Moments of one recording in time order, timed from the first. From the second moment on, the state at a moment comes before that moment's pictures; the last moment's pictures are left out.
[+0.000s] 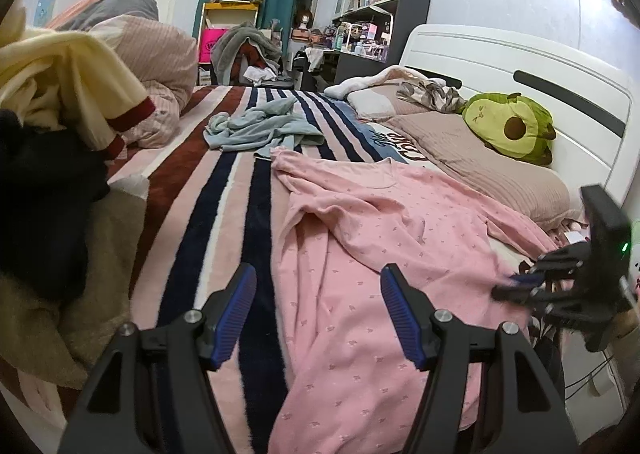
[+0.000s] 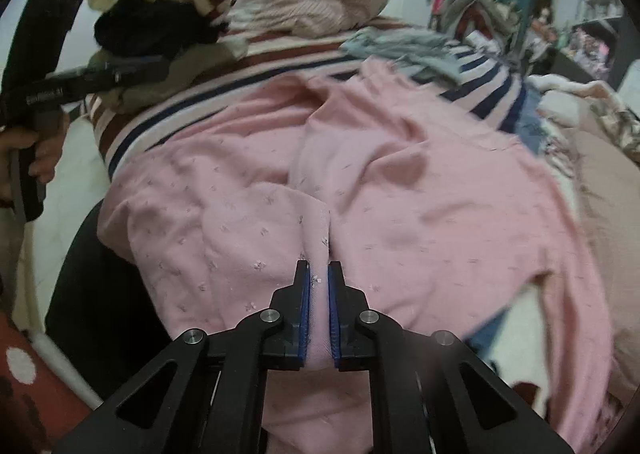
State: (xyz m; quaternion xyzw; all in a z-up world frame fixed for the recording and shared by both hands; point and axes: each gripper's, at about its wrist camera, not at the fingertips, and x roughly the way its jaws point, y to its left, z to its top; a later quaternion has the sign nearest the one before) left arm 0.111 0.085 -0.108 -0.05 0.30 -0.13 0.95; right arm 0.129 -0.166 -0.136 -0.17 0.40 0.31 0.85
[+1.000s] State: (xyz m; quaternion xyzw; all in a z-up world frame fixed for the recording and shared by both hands) left arm 0.127 0.035 -0.110 -0.01 0.32 -0.15 0.93; right arm 0.137 -0.210 -0.128 -0.08 0.37 0.32 0.87
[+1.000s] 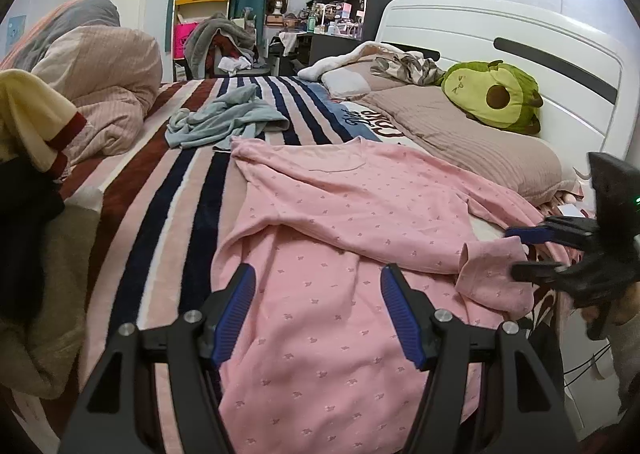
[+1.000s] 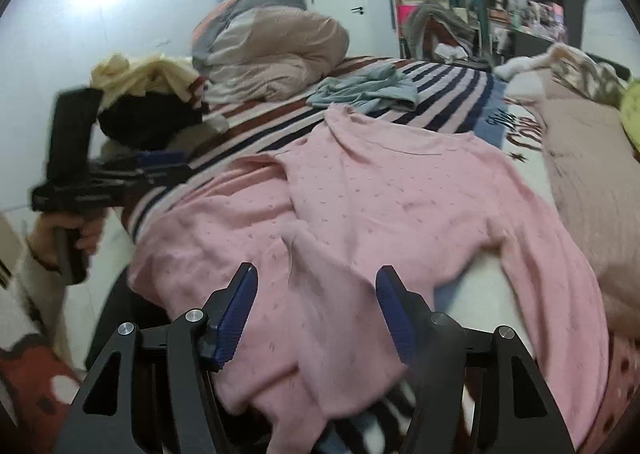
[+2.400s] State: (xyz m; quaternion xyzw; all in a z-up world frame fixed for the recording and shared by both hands) left arm 0.244 0.033 -0.168 0.09 0.39 -0.13 0.91; right arm 0.151 -0.274 -0.106 0.00 0.39 0.29 0.87
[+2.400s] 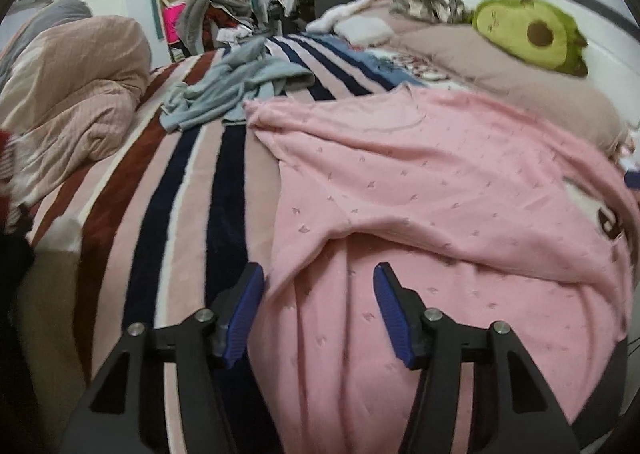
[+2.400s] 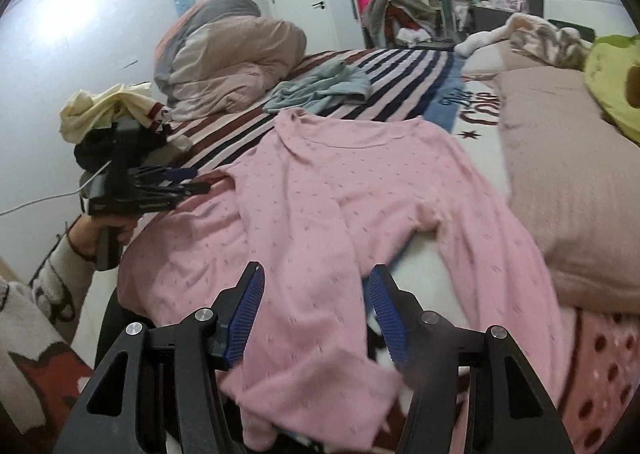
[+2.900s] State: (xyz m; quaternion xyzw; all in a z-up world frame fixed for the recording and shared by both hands) left arm 0.290 0.029 -0.163 0.09 0.36 -0.14 0.92; right arm 0.200 -0.261 -0.121 0.01 0.41 0.29 0.86
